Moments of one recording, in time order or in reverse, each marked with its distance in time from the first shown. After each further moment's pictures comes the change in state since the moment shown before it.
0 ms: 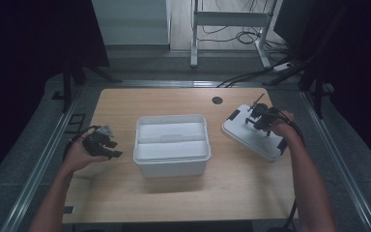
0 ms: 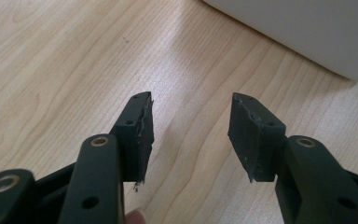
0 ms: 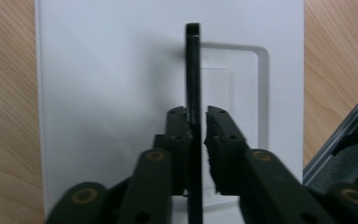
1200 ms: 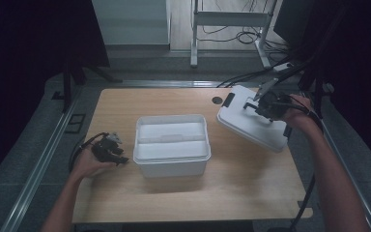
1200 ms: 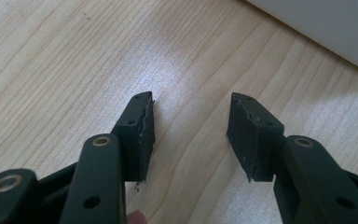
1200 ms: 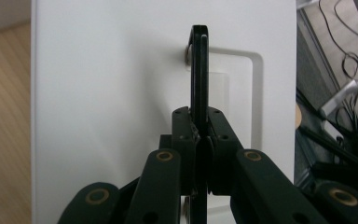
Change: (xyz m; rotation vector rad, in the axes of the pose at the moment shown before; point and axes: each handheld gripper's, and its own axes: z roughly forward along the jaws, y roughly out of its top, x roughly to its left) left arm -0.014 -0.003 0.033 0.039 -0.005 -0.027; right arm 0.024 0.012 -0.136 -0.227 -0.060 -0.194
